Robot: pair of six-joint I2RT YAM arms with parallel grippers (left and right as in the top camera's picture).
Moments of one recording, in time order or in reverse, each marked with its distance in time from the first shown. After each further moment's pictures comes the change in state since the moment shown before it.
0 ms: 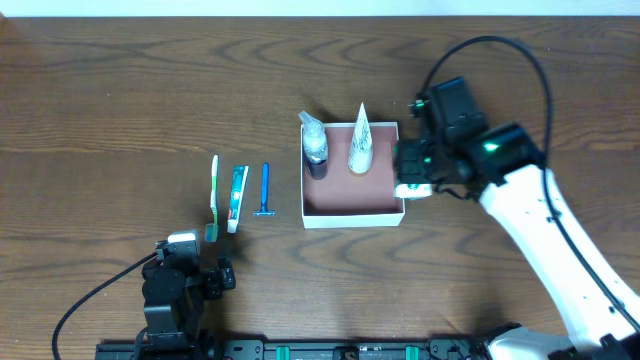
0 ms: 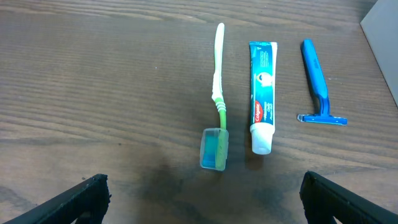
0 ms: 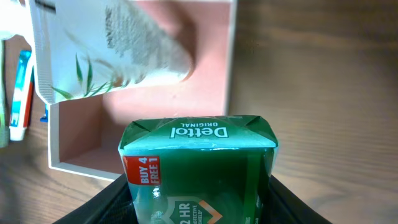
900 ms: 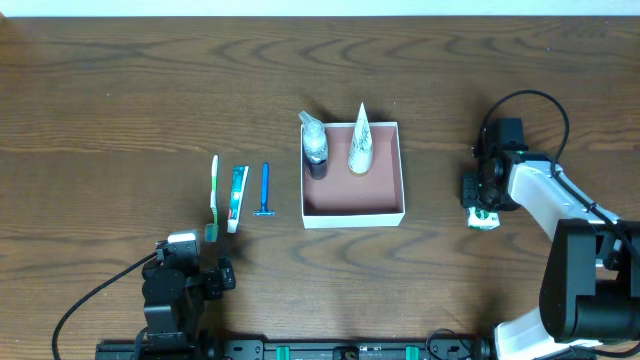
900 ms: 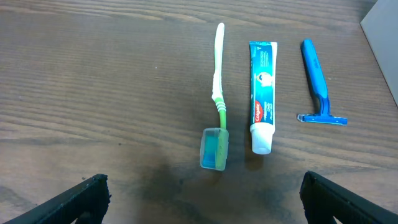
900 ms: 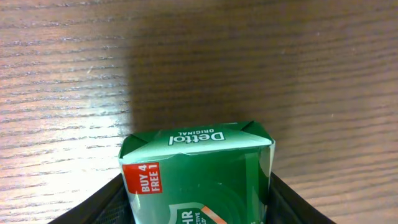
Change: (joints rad) left arm 0.000 0.000 0.000 0.000 0.000 0.000; right arm -0.465 0.235 -0.438 0.408 0.127 -0.333
